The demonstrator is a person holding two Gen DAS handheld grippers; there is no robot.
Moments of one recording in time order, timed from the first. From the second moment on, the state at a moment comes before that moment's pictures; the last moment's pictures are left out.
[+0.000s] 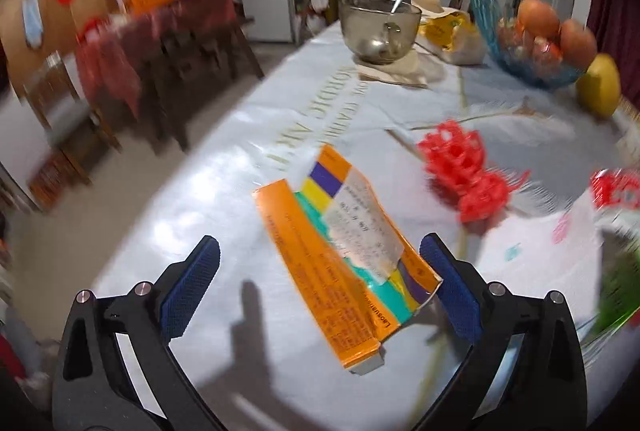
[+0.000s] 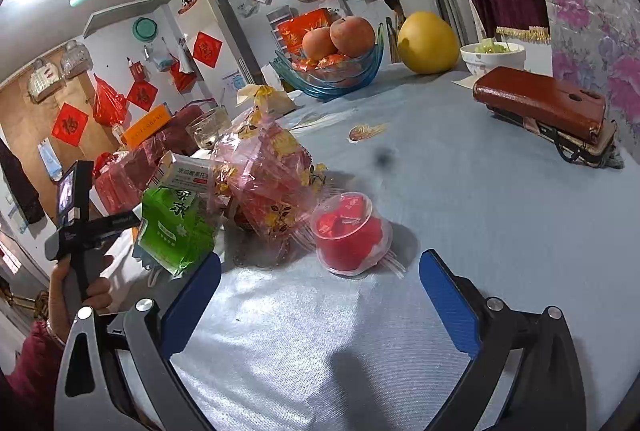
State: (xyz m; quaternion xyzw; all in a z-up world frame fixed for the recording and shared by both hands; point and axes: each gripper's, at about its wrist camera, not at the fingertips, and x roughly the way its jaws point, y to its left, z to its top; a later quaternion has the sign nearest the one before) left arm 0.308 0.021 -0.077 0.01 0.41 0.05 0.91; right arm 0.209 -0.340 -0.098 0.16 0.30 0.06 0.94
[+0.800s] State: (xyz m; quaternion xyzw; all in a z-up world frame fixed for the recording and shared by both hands) left arm 0.235 0.095 -0.047 -0.13 0.34 -0.06 0.93; right arm 0.270 -0.198 -0.069 0.04 0.33 0.16 0.93
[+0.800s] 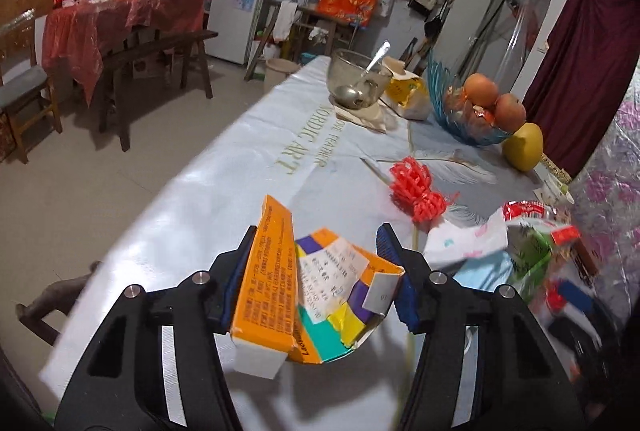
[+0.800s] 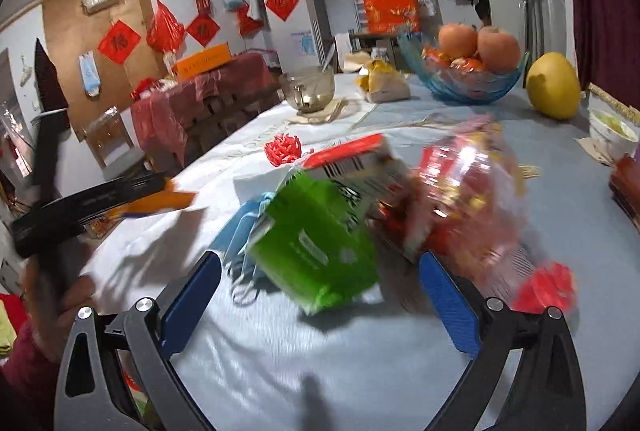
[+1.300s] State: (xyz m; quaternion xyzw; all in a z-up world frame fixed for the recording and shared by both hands) left arm 0.202 0.102 -0.056 -0.11 0.34 -0.09 0.93; right arm 0.234 -0.192 -0.049 0.03 0.29 0.16 0.94
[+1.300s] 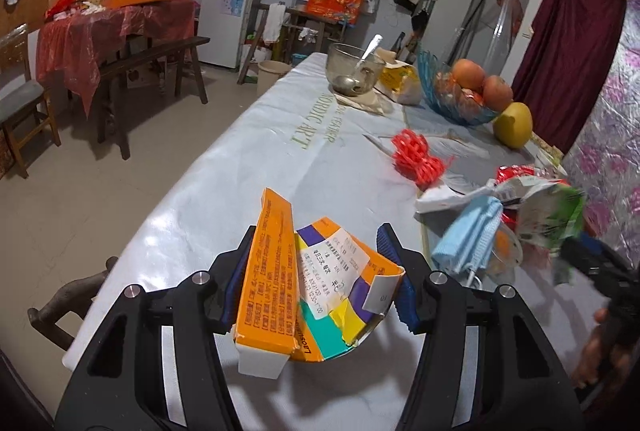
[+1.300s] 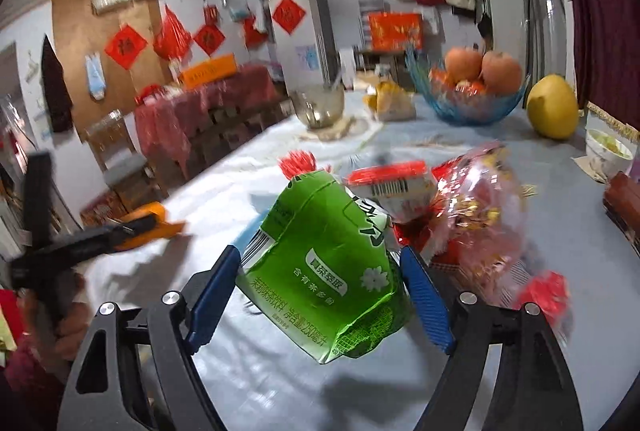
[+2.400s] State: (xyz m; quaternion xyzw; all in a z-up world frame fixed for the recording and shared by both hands) left arm 0.180 0.082 -0.048 -0.08 0.33 -0.07 0.94; right arm 0.179 -0.229 -0.063 0.09 0.29 0.14 0.94
